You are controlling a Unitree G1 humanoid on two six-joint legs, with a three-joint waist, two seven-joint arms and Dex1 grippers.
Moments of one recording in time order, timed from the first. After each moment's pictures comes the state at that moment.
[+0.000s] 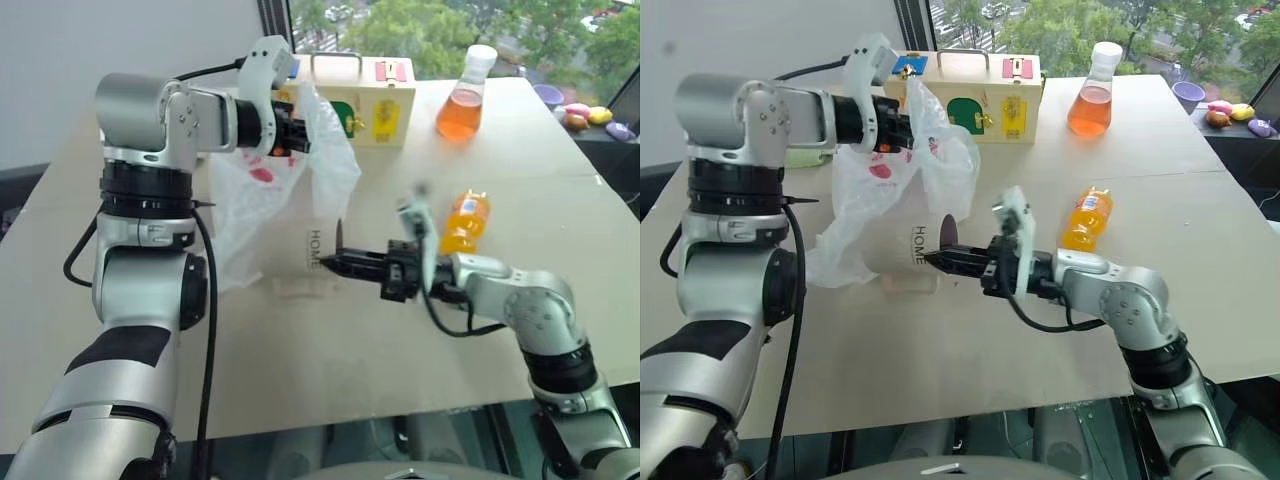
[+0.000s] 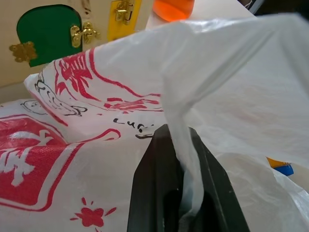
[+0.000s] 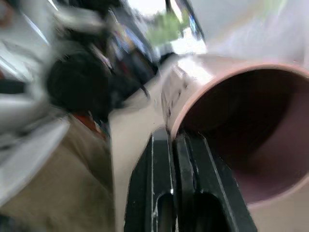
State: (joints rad) left arm -1.29 0.55 -0.02 0.35 -0.40 1.33 -0.70; right arm -0.52 -0.28 0.20 -0.29 1.00 0.92 0.45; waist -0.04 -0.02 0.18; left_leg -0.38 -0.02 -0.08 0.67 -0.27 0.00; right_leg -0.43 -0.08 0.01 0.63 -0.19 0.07
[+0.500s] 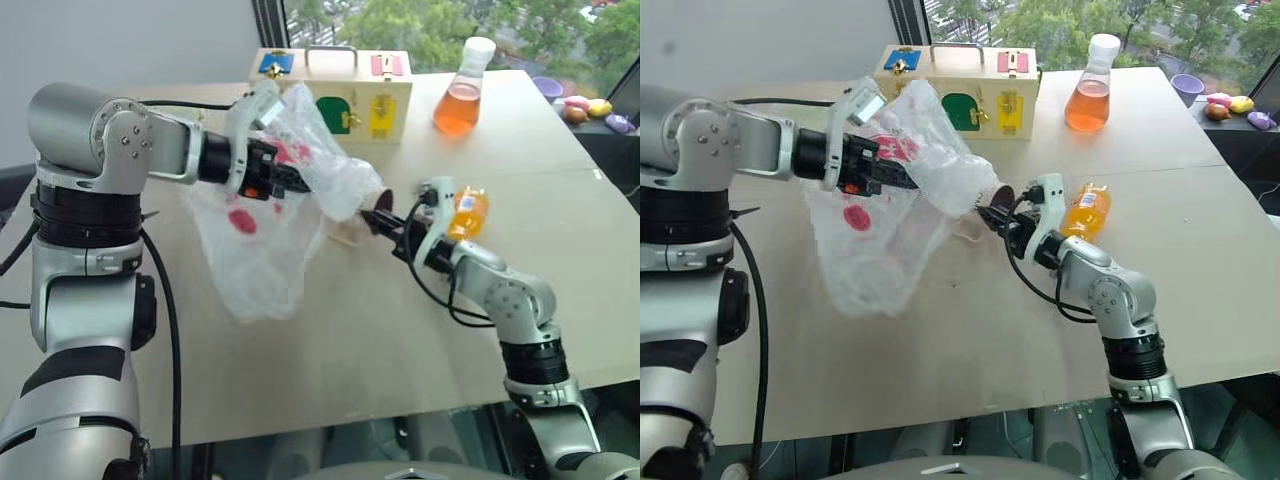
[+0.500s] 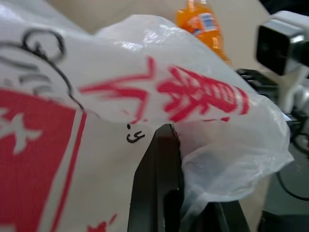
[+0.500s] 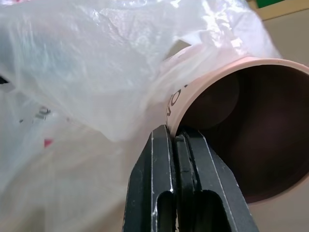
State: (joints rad) left arm -1.20 0.73 -0.07 0.13 -0.75 1.61 -0.83; right arm -0.49 -0.16 0.04 -0.17 0.81 0.81 0.33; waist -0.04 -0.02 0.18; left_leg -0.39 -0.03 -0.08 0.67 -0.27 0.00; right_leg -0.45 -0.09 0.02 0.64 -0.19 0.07
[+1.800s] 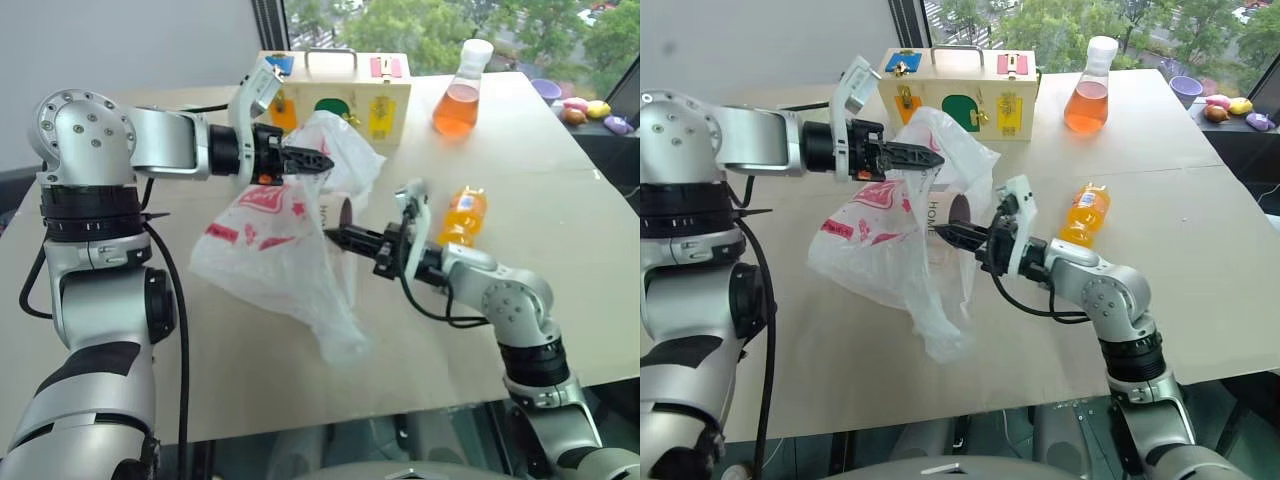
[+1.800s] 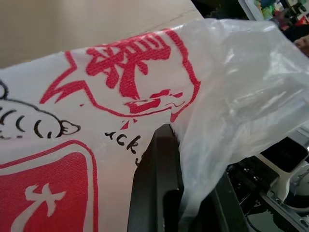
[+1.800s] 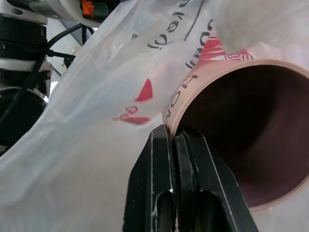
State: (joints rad) left arm -1.17 0.68 0.15 0.25 -1.11 1.61 -0.30; right arm -0.47 -0.23 0.10 -0.31 0.91 0.90 0.54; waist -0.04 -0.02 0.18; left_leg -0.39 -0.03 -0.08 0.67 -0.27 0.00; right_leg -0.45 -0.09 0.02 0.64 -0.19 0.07
